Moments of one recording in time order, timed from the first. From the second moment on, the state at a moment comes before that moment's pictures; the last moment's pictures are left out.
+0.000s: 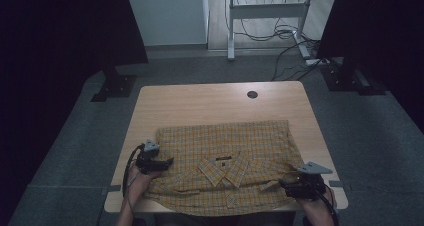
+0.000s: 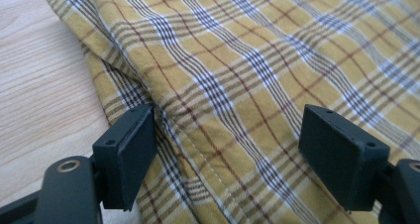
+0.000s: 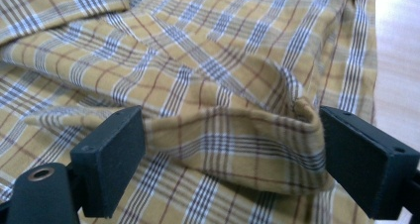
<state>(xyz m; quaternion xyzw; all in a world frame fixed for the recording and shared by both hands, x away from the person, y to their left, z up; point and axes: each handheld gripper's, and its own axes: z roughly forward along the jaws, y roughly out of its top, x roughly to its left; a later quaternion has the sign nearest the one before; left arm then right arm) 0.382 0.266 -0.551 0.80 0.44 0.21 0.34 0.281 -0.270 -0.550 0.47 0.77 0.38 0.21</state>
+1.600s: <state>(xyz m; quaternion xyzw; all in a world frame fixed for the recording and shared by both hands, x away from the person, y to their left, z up) 0.361 0.218 -0.556 0.80 0.44 0.22 0.35 0.375 -0.318 -0.572 0.48 0.77 0.36 0.22</state>
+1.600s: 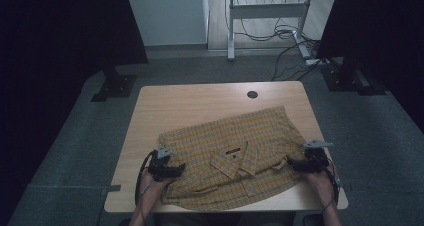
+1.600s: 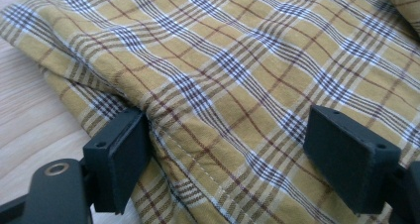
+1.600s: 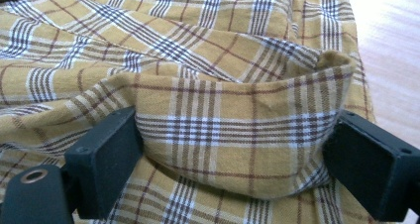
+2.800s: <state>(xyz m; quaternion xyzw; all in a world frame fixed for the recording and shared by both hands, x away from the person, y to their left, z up) 0.351 0.242 -0.522 0.78 0.42 0.25 0.38 0.348 -0.322 -0.537 0.46 0.76 0.38 0.25</state>
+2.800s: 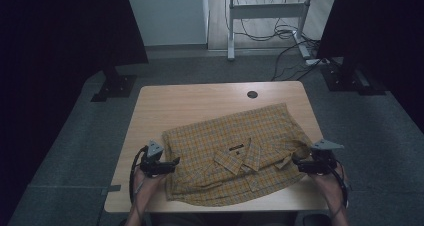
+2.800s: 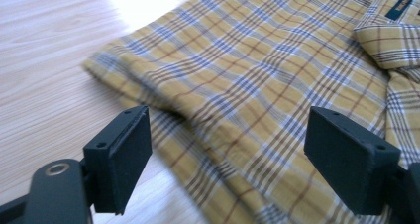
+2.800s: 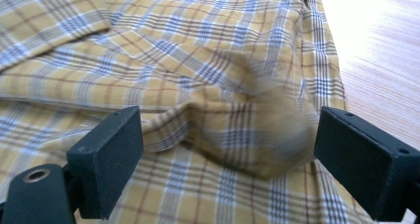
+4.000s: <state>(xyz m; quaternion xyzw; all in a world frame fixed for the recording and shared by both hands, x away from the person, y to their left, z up) 0.337 0.302 -0.559 0.77 0.48 0.24 0.33 0.297 -0.324 -0.580 0.47 0.77 0.37 0.22</state>
